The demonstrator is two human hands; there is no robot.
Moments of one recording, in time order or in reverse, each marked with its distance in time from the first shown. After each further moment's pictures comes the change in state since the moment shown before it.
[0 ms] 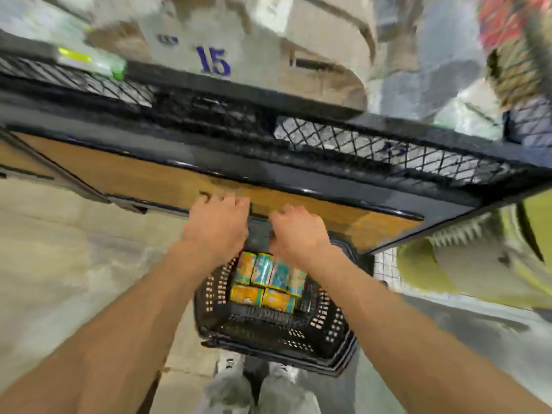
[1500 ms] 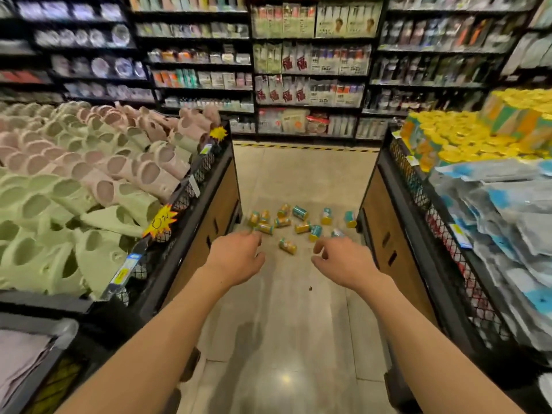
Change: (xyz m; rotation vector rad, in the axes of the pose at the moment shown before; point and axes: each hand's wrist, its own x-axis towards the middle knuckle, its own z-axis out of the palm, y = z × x) left_hand -0.516 -0.676 -0.157 -0.190 0.190 -1.457; right_hand 0.146 -0.910 -0.235 -0.287 0.014 -1.245
